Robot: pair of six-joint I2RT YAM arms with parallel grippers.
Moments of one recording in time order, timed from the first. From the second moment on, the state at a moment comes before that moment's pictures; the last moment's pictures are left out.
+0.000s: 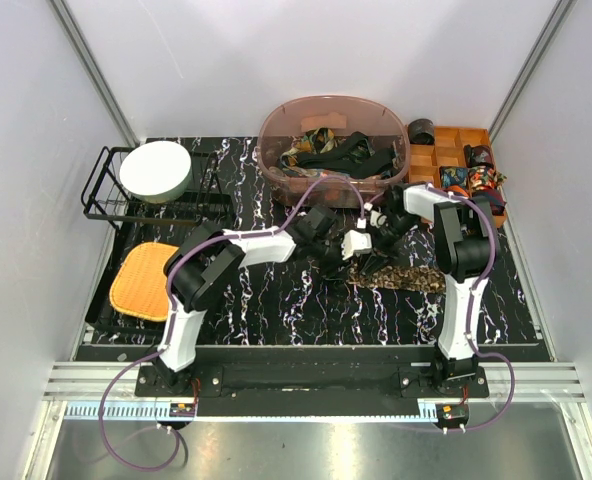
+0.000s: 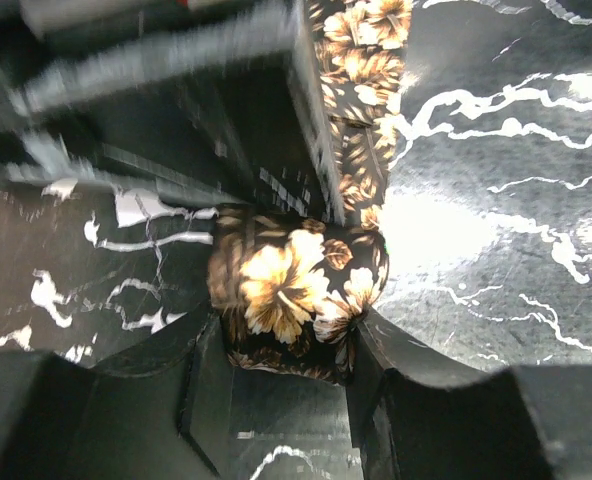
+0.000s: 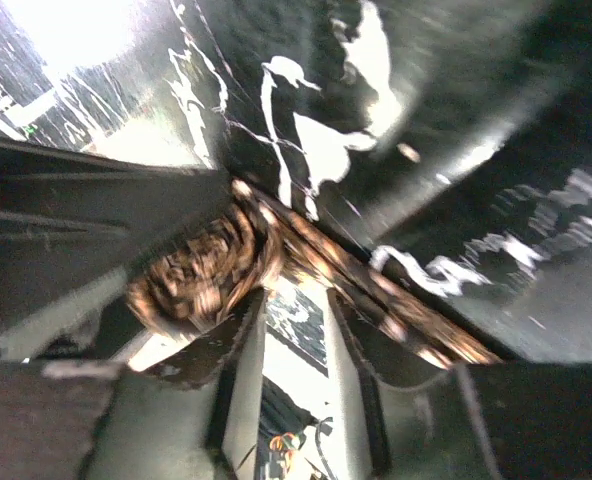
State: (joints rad) left arm -0.79 2.06 1.28 -0.07 0.61 0.49; right arm 0.20 2.13 1.41 -1.01 -0.65 0.02
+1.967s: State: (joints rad) left arm -0.75 2.04 1.11 0.26 0.73 0.35; right arm 0.26 2.09 1.34 -0.92 -0.62 0.08
